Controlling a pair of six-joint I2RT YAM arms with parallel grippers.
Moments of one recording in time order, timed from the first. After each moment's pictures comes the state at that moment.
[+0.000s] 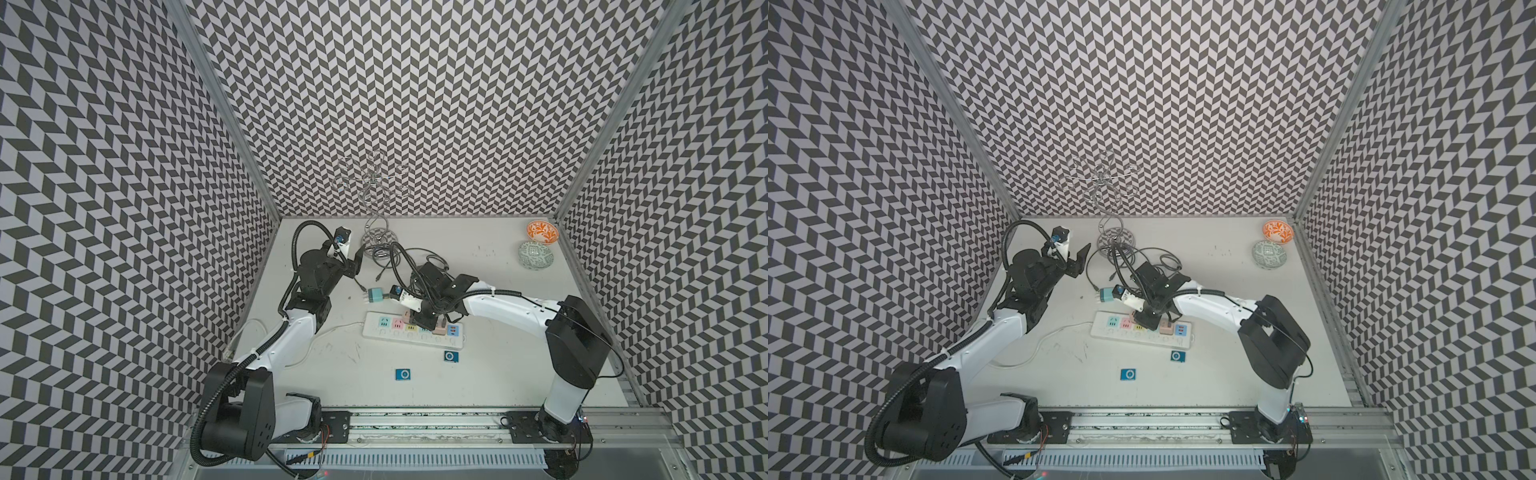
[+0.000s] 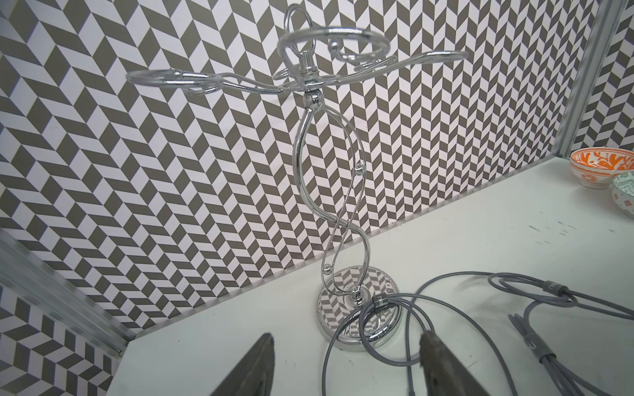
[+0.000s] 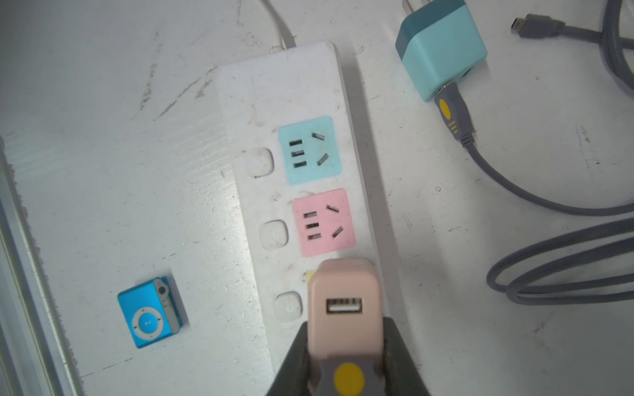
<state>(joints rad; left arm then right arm) -0.18 1.27 0.72 0.44 0.17 0.22 0.83 1.78 1.28 -0.59 -0.18 -0.37</state>
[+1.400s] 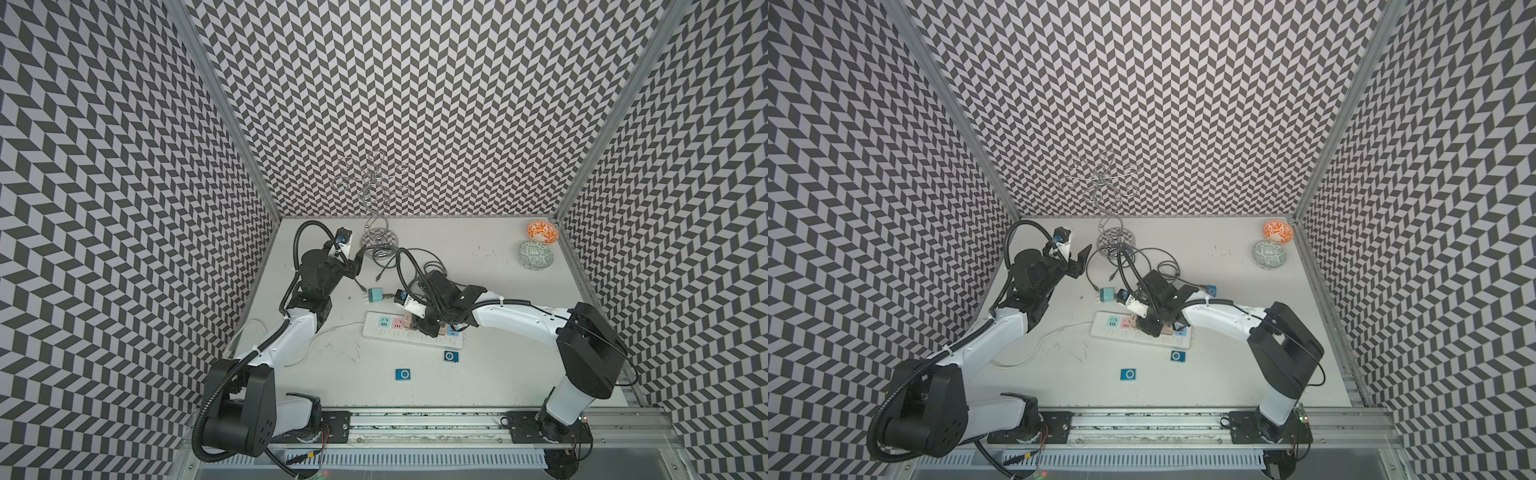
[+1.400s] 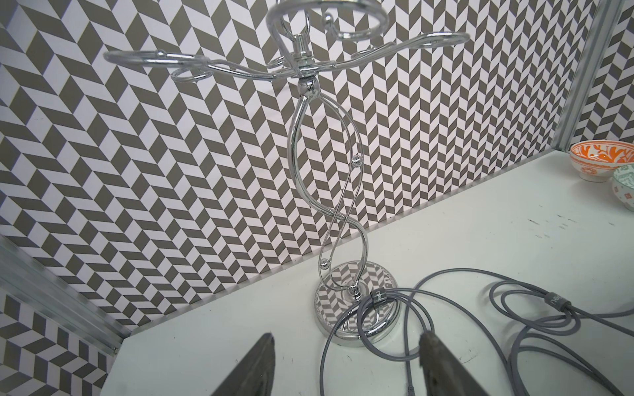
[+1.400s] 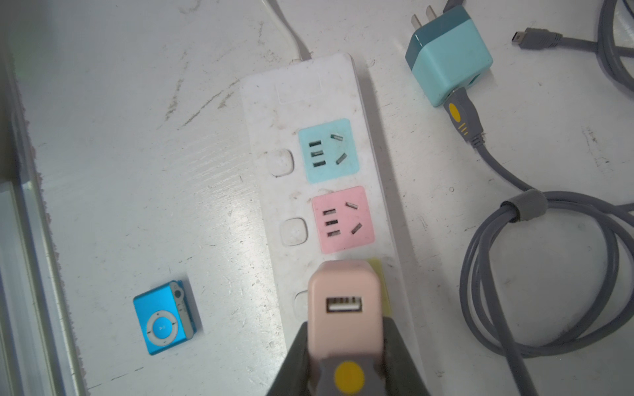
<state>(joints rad) -0.18 1.29 0.72 0.44 0.18 0.22 0.85 1.71 1.14 -0.45 -0.20 -0.34</state>
